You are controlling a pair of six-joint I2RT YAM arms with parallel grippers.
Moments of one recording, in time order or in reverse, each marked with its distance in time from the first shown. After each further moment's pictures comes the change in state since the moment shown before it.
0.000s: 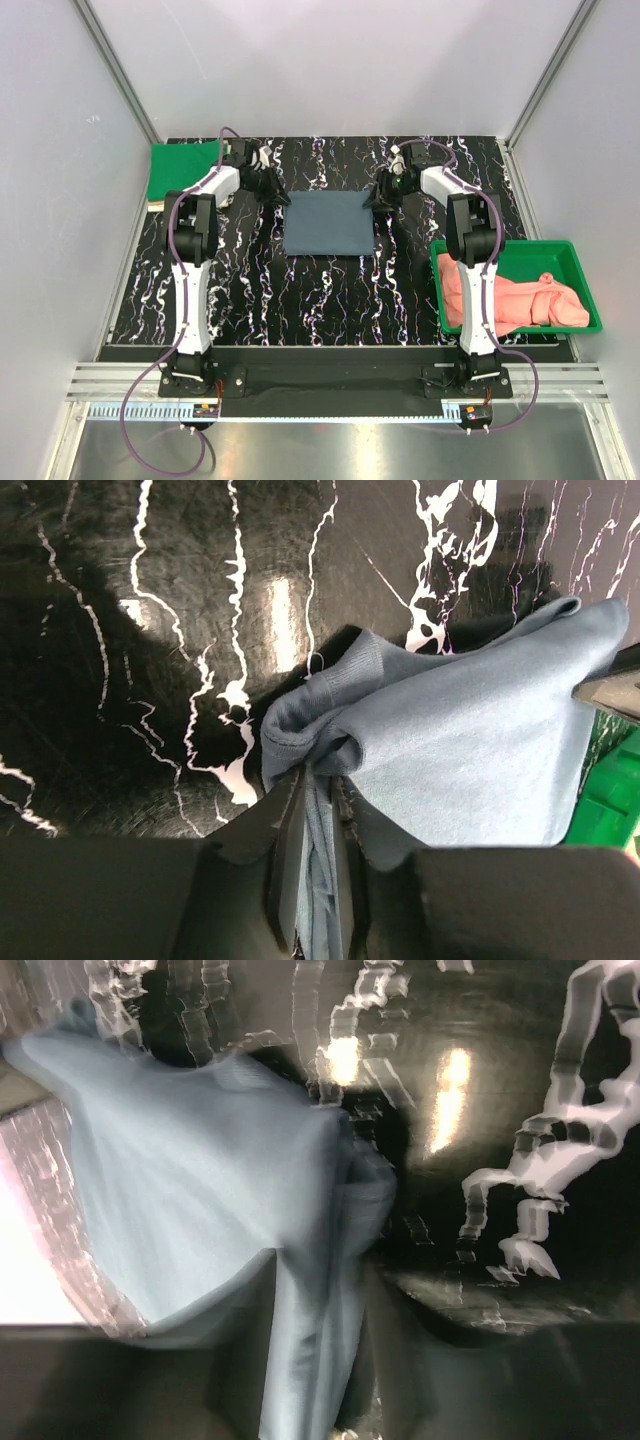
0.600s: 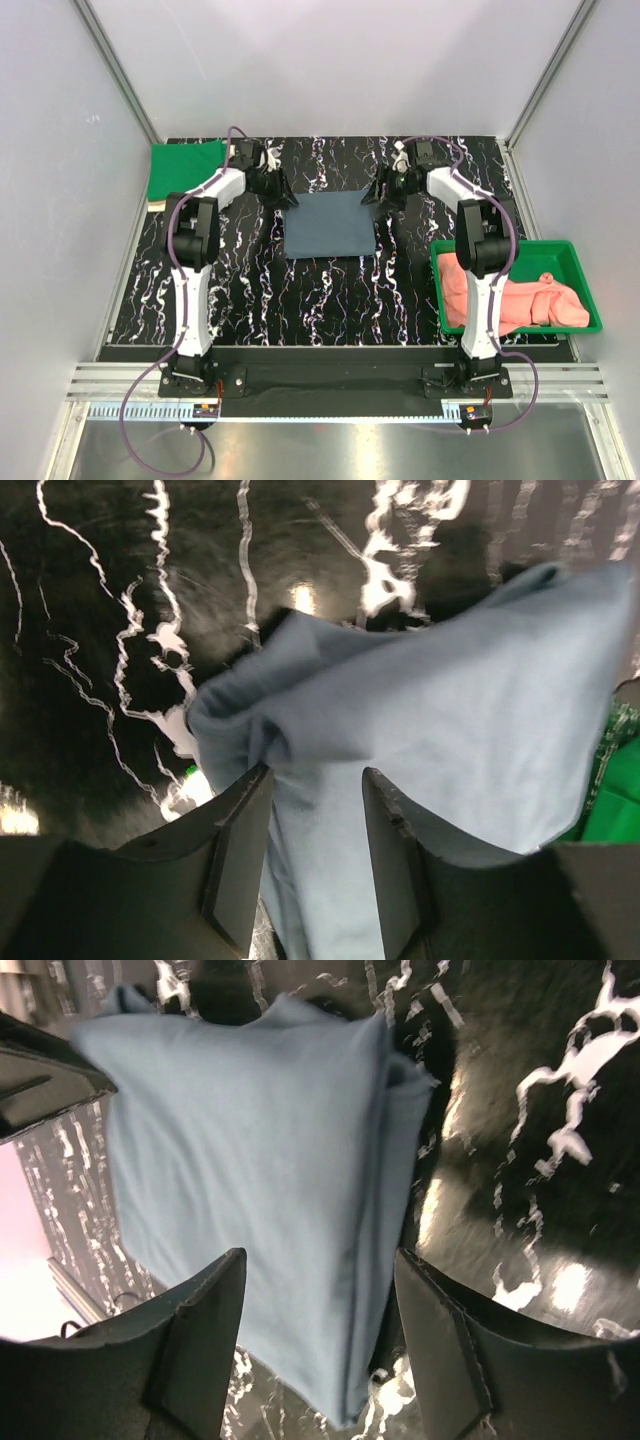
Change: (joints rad) left arm -0.050 -0.099 -0.101 0.022 -0.070 0.004; right arm 0.011 -0.196 -0.169 0.043 0.005 0.017
